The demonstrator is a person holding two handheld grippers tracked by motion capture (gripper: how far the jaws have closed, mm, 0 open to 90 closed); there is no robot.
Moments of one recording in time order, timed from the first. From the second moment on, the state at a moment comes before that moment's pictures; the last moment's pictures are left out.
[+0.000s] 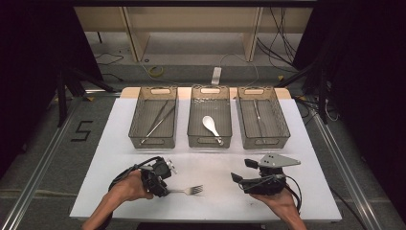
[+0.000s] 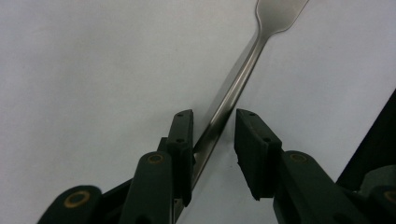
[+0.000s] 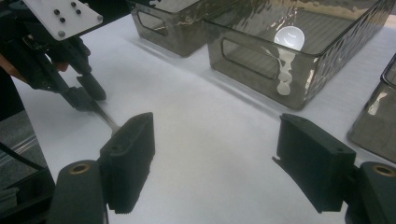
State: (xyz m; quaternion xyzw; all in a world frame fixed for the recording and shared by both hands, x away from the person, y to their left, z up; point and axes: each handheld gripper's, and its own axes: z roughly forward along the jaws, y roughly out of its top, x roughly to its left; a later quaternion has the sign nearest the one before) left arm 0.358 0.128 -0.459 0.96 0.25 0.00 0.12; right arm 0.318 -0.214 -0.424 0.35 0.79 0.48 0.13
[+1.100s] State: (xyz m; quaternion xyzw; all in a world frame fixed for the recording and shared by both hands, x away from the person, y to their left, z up) left arm 0.357 0.127 -0.462 0.97 0.23 0.01 0.11; right arm 0.318 -0.213 -0.424 0.35 0.80 0.47 0.13
